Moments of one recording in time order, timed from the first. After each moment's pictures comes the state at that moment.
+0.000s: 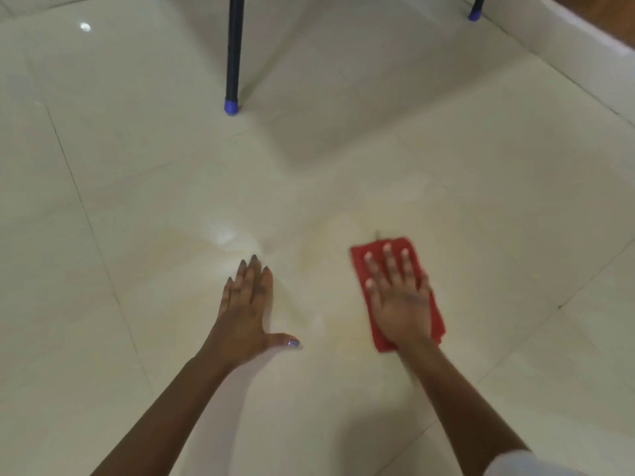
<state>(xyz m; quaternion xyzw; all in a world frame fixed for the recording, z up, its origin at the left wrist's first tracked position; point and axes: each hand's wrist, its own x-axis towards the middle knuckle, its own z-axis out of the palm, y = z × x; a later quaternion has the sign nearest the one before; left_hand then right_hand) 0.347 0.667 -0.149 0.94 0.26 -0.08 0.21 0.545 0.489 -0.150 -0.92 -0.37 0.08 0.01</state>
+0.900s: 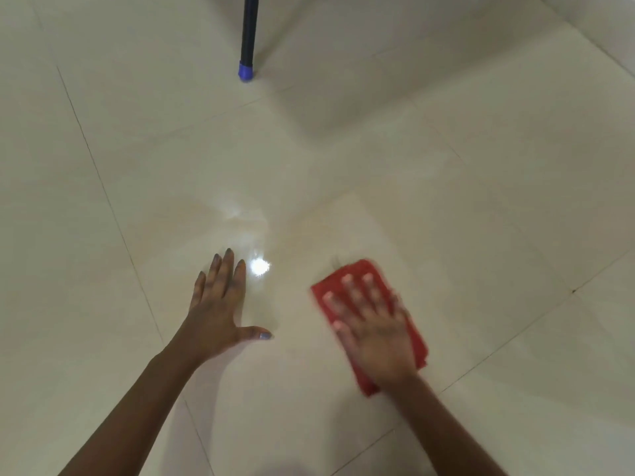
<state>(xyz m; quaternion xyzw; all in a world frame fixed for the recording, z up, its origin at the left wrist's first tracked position) 0.285 0.679 -0.150 0.93 0.29 -0.09 0.22 0.458 0.464 -0.159 -0.85 -0.52 0.05 0.03</state>
